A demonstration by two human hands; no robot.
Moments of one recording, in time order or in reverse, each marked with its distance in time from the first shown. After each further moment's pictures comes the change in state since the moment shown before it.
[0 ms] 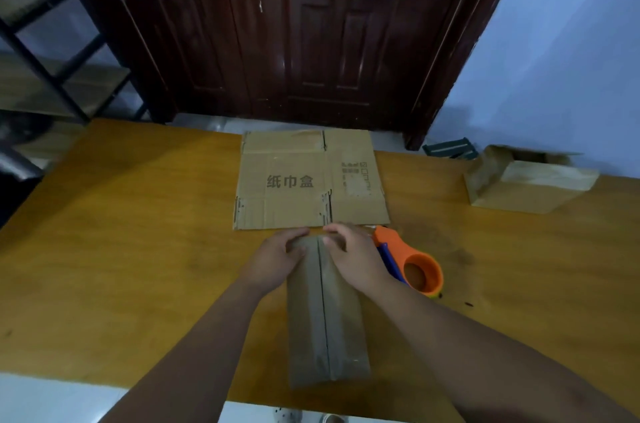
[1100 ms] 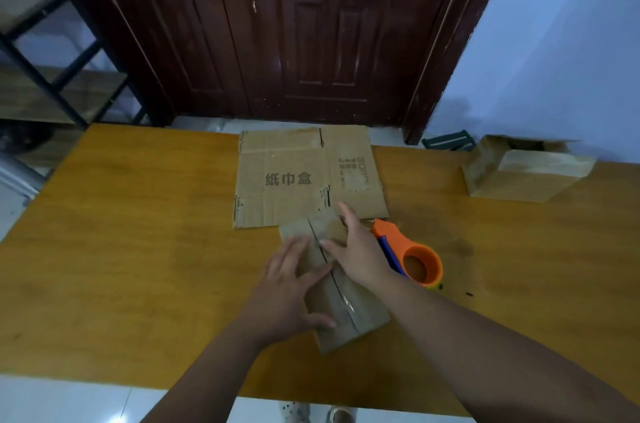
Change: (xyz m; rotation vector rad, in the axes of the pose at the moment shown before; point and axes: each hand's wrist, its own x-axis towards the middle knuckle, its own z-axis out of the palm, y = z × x) left_hand -0.057 -0.009 0.022 0.770 -0.101 0.323; right_hand -0.009 -0.014 -0.009 0.076 0.014 0.102
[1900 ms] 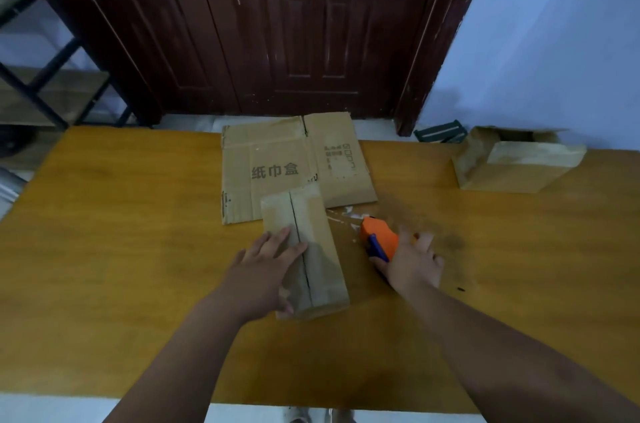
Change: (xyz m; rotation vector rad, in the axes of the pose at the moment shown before) left_hand 0.021 -0.003 -0.044 0.098 -0.279 -0.154; right_hand -0.010 0.088 -0.041 -0.700 0.172 0.475
